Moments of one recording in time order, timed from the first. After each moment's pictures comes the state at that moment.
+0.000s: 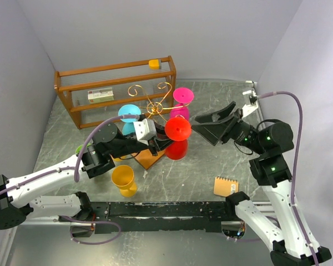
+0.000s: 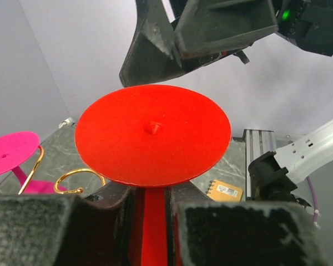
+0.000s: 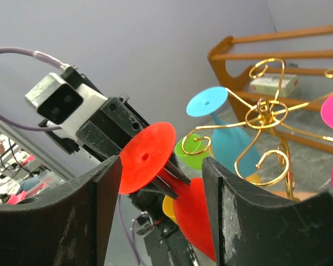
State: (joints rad) left arm -1.07 1.08 0.98 0.33 0.26 0.05; right arm 0.33 0.71 1.02 0.01 -0.74 0.74
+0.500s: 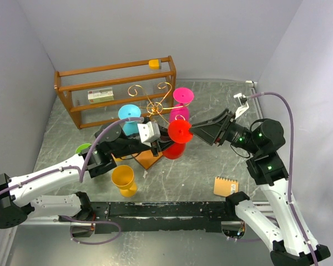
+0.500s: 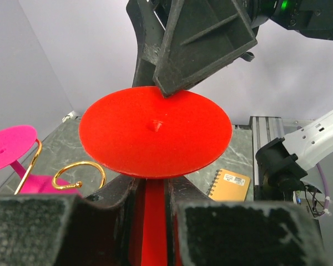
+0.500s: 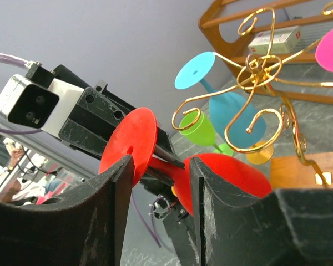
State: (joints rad) left arm -1.07 1.09 0.97 0.31 0.28 0.11; right arm 0.33 0.72 0.98 -0.11 -0.75 0.78
